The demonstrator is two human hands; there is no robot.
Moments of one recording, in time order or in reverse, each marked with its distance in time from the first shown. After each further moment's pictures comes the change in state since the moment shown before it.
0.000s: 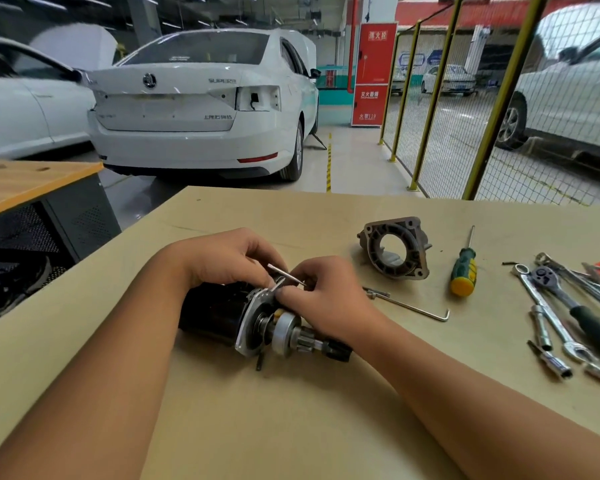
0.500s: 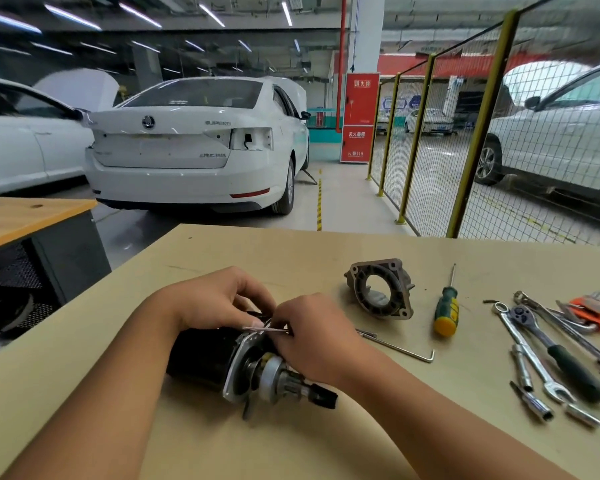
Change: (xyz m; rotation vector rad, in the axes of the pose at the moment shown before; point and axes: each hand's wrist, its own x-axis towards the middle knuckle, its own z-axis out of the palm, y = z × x) left_hand 0.001 -0.005 -0.002 0.036 0.003 0.090; right_hand 0.004 -0.016 -0.012 -0.474 -0.132 -0.168
